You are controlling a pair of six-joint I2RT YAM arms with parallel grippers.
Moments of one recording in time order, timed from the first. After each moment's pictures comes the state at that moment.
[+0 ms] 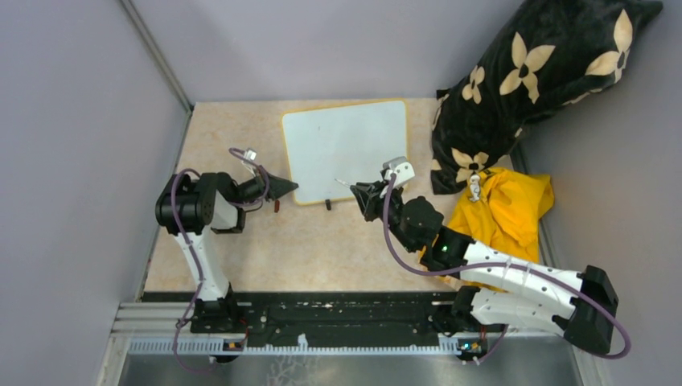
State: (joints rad) left arm 0.01 2.04 0.60 1.51 1.08 -0.77; right arm 1.05 0.95 0.68 0.28 0.45 0.20
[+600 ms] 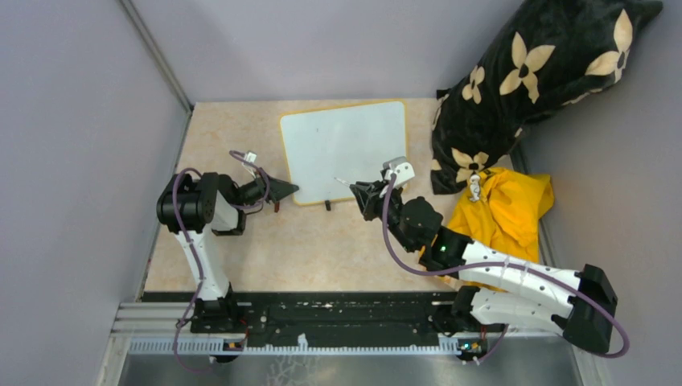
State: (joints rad) left arm 0.01 2.07 0.58 1.54 1.06 -0.79; right arm 1.05 0.96 0.67 0.31 0.45 0.21
